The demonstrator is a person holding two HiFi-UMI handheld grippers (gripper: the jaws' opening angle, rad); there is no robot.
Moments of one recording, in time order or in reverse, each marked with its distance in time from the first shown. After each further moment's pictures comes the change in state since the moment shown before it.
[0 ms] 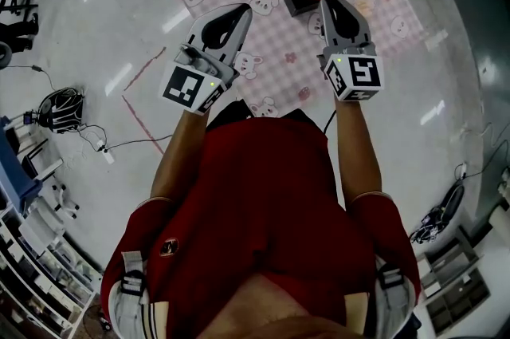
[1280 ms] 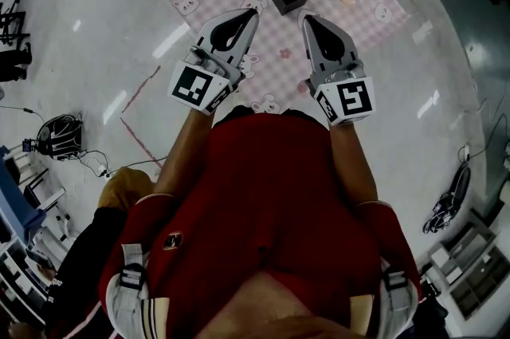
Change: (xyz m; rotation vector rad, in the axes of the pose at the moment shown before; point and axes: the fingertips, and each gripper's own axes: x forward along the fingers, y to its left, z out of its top) left arm -0.018 -0.040 0.009 0.002 -0.059 -0.123; right arm -0.072 0.079 0.037 -0.063 -0.091 0.045
